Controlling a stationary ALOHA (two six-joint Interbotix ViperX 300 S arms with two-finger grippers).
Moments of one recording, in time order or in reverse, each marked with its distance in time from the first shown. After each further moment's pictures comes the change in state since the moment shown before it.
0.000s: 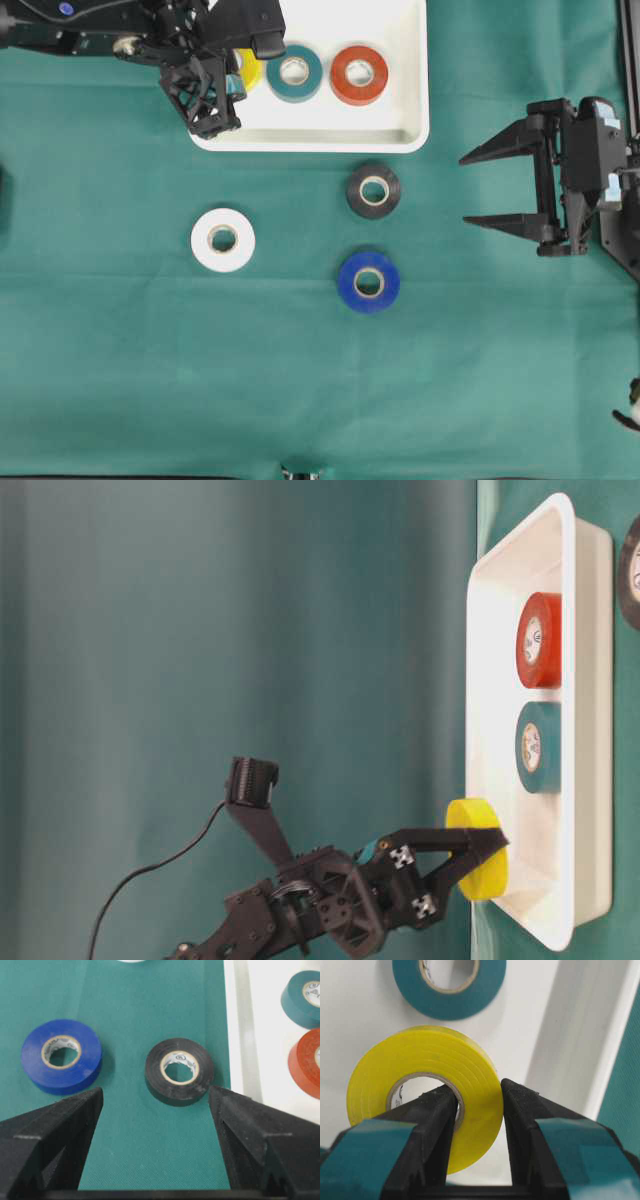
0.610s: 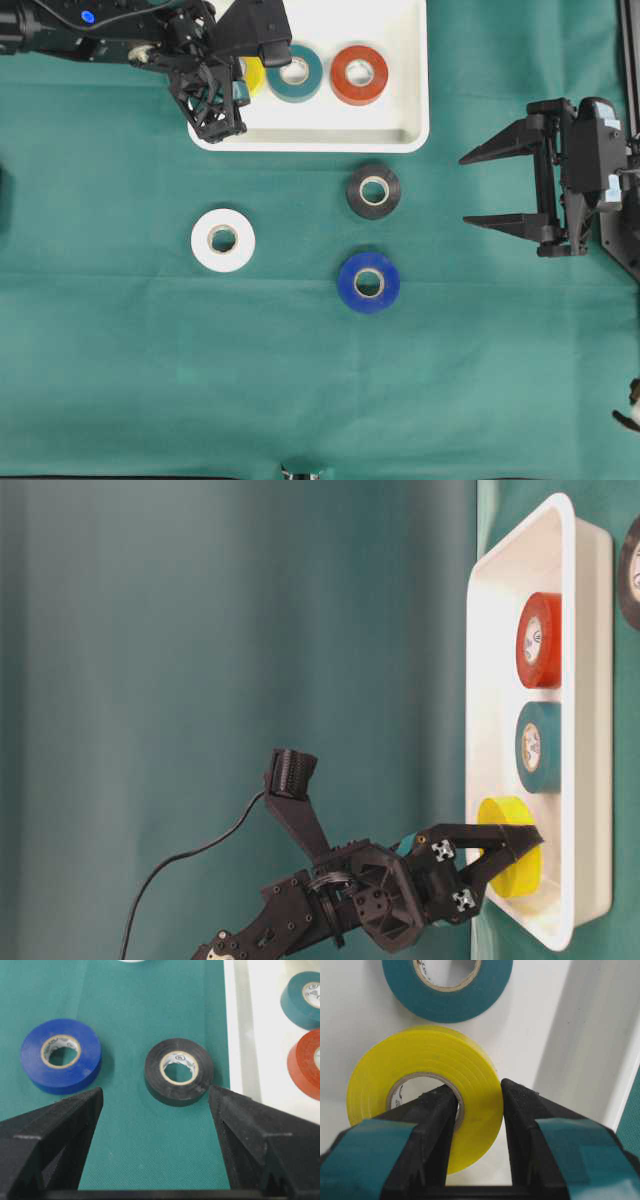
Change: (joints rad) left arm 0.003 0.055 0.006 0.000 -0.037 0.003; right arm 0.000 0.000 0.002 -0.008 -0.002 -0.002
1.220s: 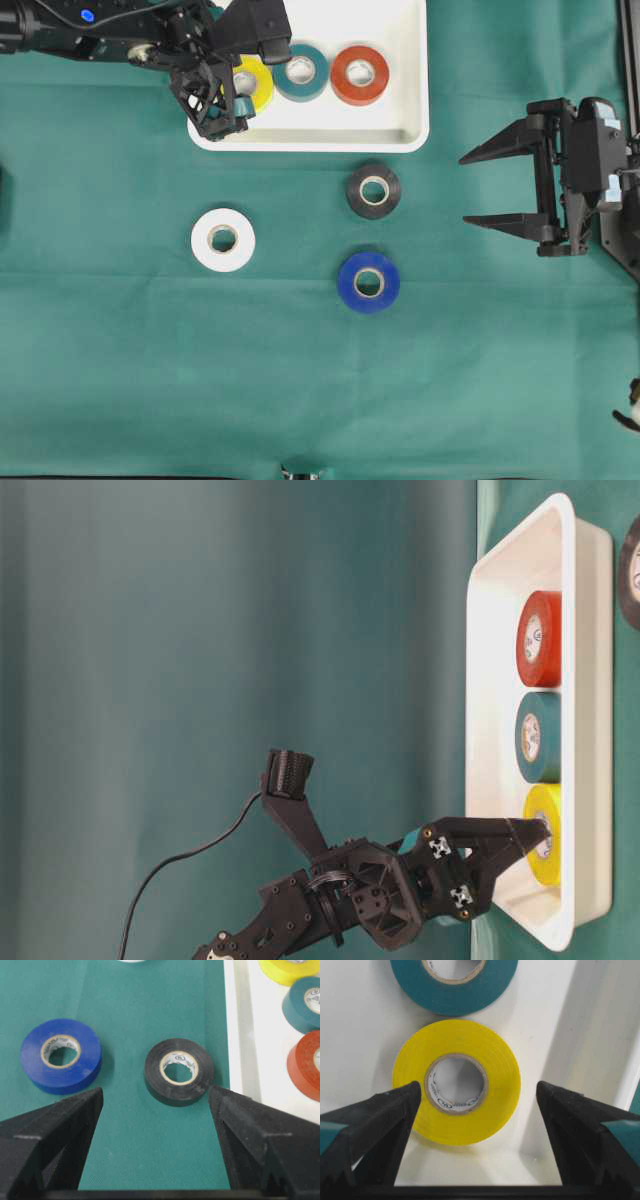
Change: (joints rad) left arm 0.006 -0.002 0.002 0.000 -0.017 0.002; right arm 0.000 0.000 -0.002 0.000 0.000 0.000
